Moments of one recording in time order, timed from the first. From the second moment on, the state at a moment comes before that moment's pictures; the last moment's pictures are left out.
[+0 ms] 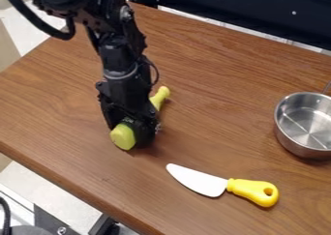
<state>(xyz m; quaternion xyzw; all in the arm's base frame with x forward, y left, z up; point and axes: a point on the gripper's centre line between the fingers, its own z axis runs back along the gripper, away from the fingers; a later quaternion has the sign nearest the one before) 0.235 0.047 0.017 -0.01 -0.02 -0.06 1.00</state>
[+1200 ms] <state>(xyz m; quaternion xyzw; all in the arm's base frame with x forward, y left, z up) 0.276 0.030 0.078 -0.02 -0.09 -0.04 1.00</state>
